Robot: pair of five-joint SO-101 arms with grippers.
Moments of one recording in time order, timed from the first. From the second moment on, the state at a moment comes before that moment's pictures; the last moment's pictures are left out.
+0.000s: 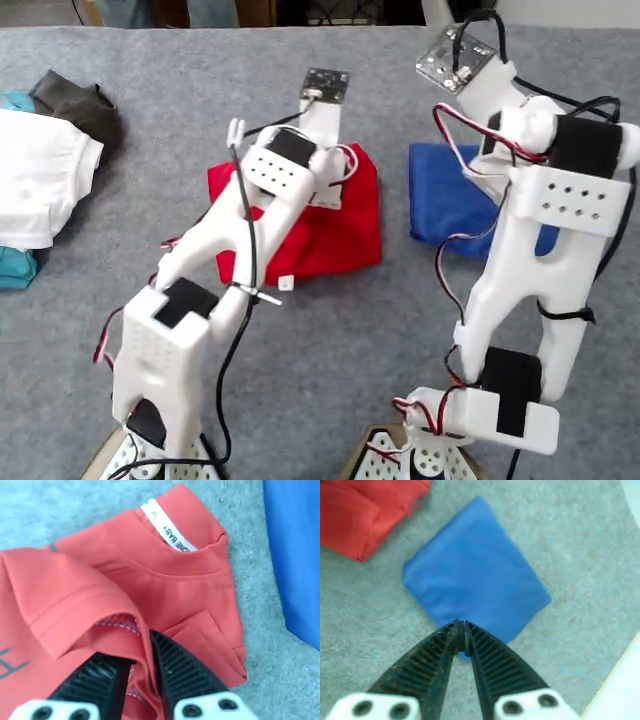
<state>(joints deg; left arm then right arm) 24.7 27.8 -21.1 66.5 15.0 13.4 -5.1 -25.8 99.4 56.5</state>
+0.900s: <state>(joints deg) 28.2 47.6 -44.1 67.4 16.7 13.7 -5.3 -21.8 94.8 56.5</state>
